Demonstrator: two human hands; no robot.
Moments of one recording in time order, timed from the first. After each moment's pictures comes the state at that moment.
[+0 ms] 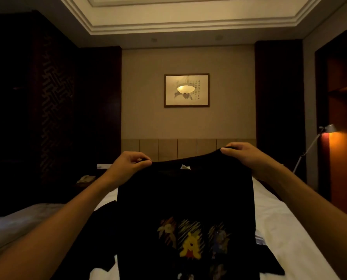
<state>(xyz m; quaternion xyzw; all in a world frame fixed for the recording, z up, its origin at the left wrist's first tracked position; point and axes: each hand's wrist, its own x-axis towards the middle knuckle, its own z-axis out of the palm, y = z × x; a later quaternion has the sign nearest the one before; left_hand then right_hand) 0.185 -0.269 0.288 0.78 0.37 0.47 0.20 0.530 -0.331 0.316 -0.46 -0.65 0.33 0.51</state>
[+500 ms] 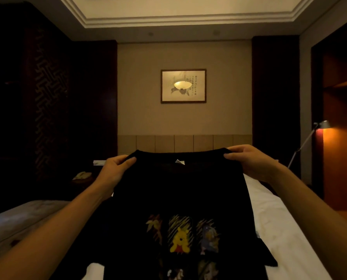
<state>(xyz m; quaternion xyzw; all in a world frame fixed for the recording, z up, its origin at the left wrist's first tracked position) 0.181 -0.265 0.256 0.62 0.34 0.58 0.41 0.552 -0.335 0.298 -0.42 -0.64 0.38 0.51</state>
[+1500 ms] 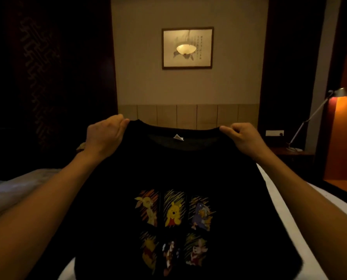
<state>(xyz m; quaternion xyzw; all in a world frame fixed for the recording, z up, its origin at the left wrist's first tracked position) 0.161 -0.212 0.248 0.72 0.44 0.44 -0.30 0.545 -0.259 0.245 -0.52 -0.69 -0.02 0.50</state>
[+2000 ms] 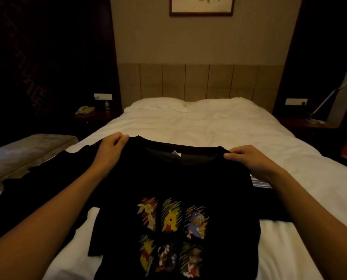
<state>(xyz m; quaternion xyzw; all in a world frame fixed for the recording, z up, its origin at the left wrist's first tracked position) 0.154 -0.064 0.100 0.68 0.52 0.49 0.16 0.546 -0.128 0.108 -0.57 -0.61 0.36 0.41</state>
